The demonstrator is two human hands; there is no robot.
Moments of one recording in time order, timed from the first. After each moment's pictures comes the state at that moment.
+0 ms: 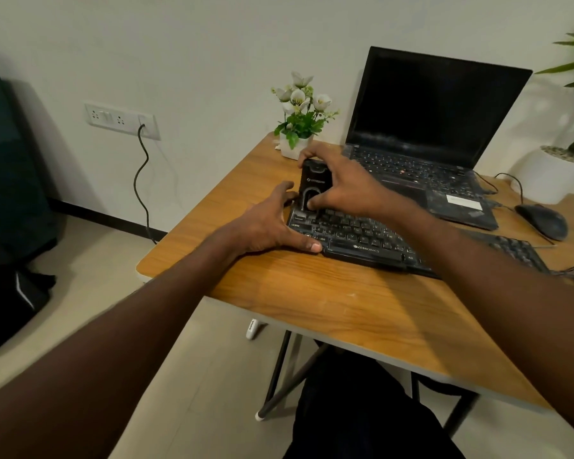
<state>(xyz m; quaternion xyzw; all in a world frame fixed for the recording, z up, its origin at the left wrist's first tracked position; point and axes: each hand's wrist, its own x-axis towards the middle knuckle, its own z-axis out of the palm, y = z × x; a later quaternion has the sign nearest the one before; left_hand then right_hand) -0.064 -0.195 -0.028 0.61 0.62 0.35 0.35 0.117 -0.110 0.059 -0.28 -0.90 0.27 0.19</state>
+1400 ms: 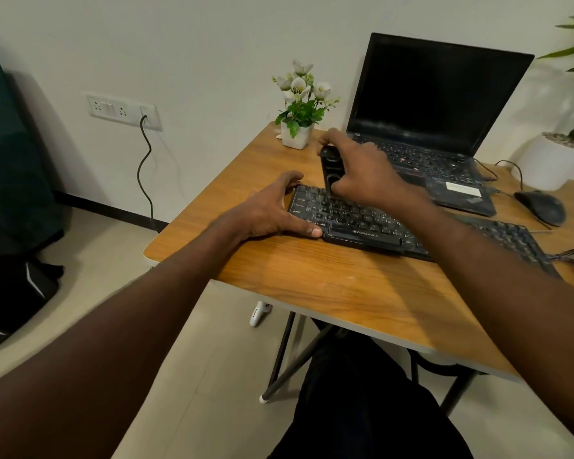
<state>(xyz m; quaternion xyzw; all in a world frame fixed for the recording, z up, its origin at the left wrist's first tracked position) -0.064 -0.198 -0.024 0.62 0.61 0.34 0.36 0.133 -0.117 0.060 -0.36 -0.90 0.14 0.21</state>
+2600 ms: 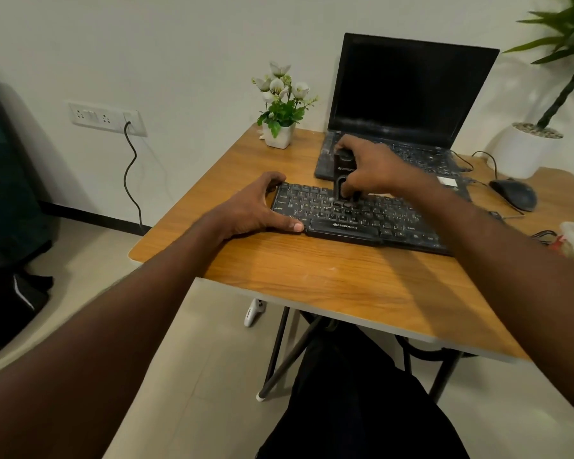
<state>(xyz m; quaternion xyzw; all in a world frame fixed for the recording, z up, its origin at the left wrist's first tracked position) -0.063 -0.197 -0.022 0.61 0.62 0.34 0.35 0.177 -0.096 0.073 -0.44 -0.87 0.19 0.13</state>
